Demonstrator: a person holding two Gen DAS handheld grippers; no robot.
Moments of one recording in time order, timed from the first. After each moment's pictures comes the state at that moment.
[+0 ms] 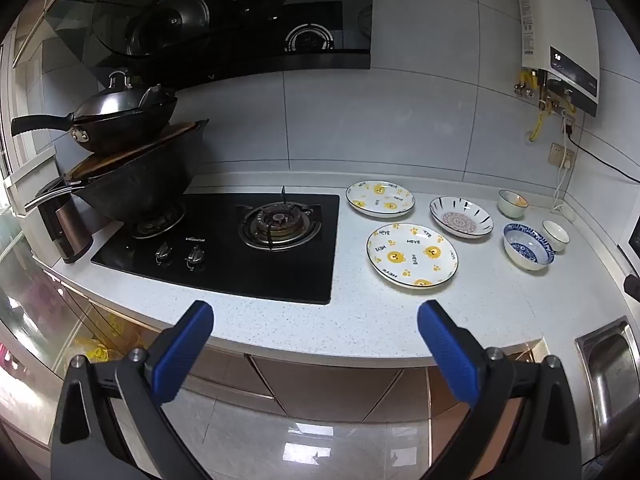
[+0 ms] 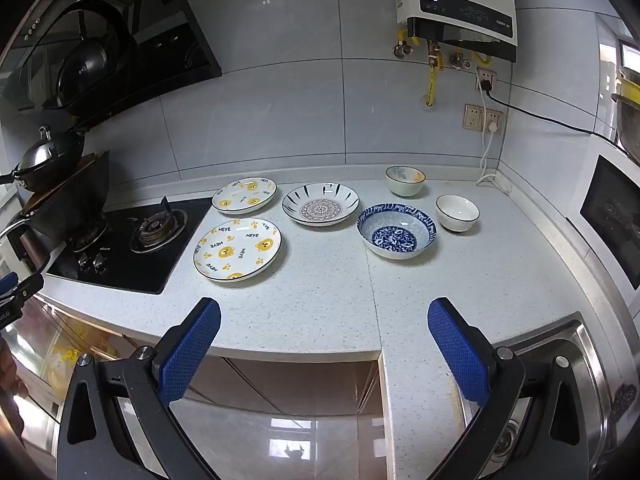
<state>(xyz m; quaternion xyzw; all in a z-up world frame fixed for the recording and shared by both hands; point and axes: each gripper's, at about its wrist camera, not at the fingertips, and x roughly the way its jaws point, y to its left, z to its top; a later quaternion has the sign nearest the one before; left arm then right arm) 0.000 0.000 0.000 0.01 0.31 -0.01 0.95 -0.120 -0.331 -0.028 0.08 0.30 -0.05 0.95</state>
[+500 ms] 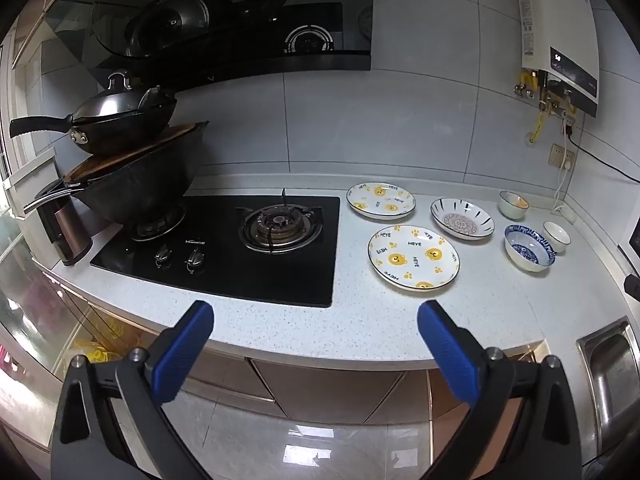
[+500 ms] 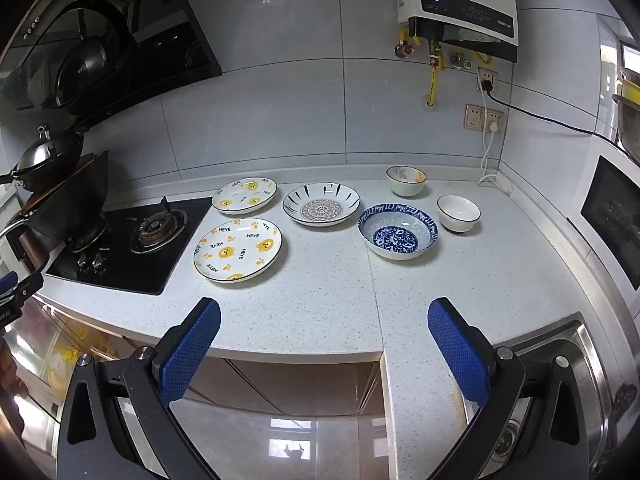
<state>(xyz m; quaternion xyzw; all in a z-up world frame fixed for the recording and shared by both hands) 0.002 0.000 -0.002 0.01 0.30 -0.01 0.95 -0.118 -0.328 -0.027 0.07 0.30 -0.06 0.95</state>
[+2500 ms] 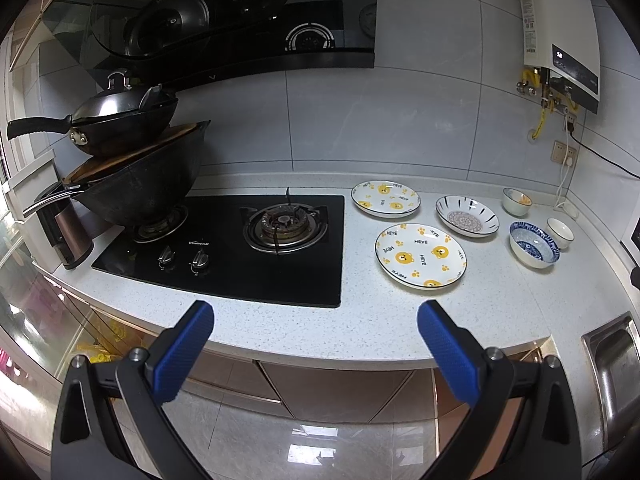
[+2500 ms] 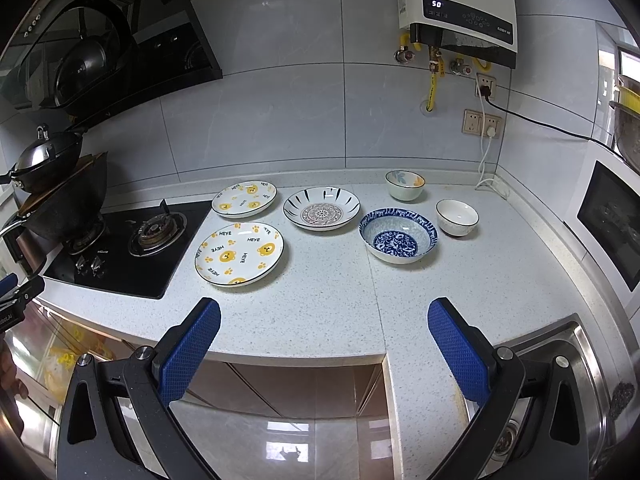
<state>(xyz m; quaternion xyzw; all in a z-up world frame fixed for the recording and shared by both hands) 0.006 0.009 -0.002 0.02 0.31 -0.01 0.95 -0.118 -0.322 -0.021 0.07 0.29 -0.06 0.95</state>
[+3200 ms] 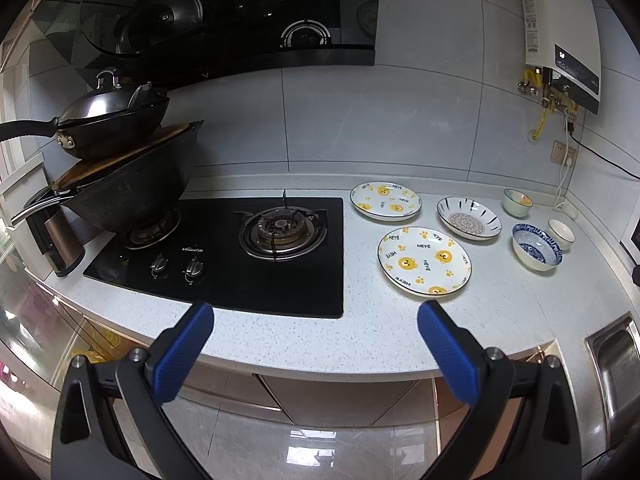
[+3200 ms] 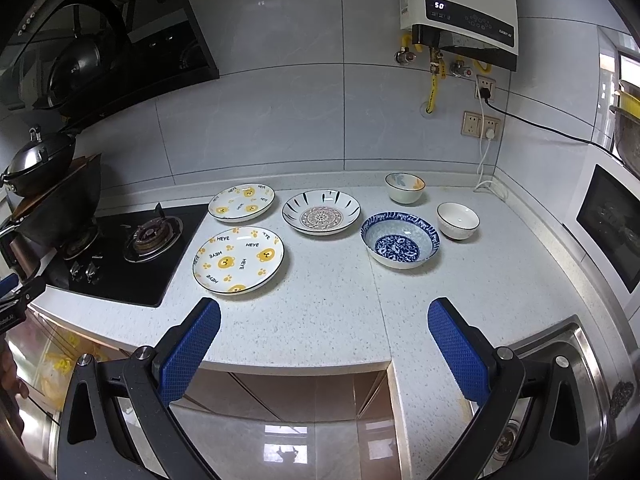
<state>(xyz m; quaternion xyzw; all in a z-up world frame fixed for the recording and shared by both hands) 0.038 0.020 -0.006 0.02 0.31 -0.02 0.95 -0.096 -0.309 -0.018 0.07 0.29 -0.07 0.95</state>
